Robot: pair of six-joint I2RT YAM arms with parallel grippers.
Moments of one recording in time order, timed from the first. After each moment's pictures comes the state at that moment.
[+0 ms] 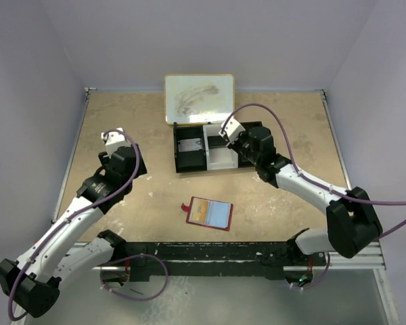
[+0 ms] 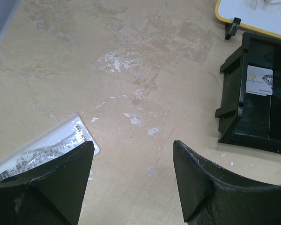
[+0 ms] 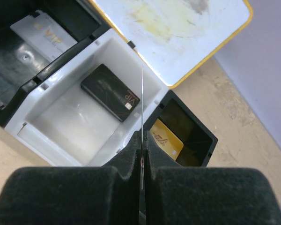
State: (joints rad) left arm -0.52 0.86 0.82 -0.64 -0.65 -0.54; right arm 0.56 1.38 0.83 0.22 0.05 -0.52
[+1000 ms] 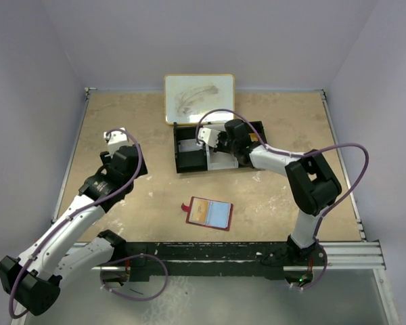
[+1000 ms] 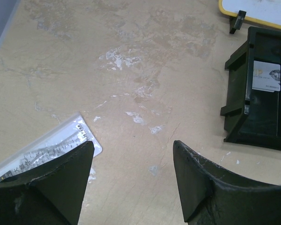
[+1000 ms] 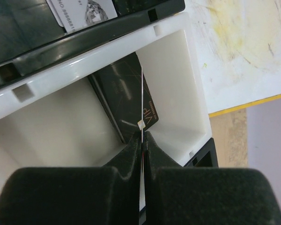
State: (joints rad) left arm -0.52 0.87 0.82 -0.64 -0.66 -0.53; right arm 0.55 1.81 1.08 0.09 -0.02 -0.93
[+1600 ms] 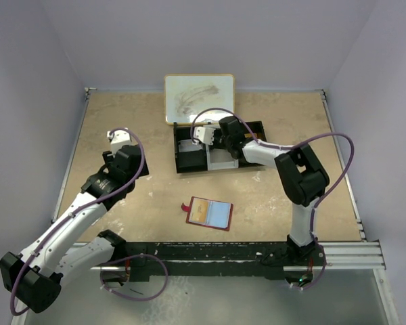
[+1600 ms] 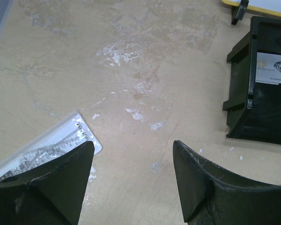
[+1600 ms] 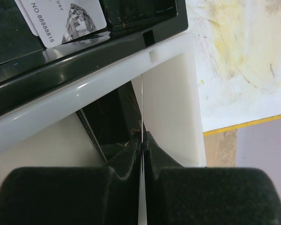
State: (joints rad) left arm -0.52 0.91 0.82 -0.64 -0.64 -0.51; right arm 0.55 1.95 1.20 0.10 0.02 -1.02
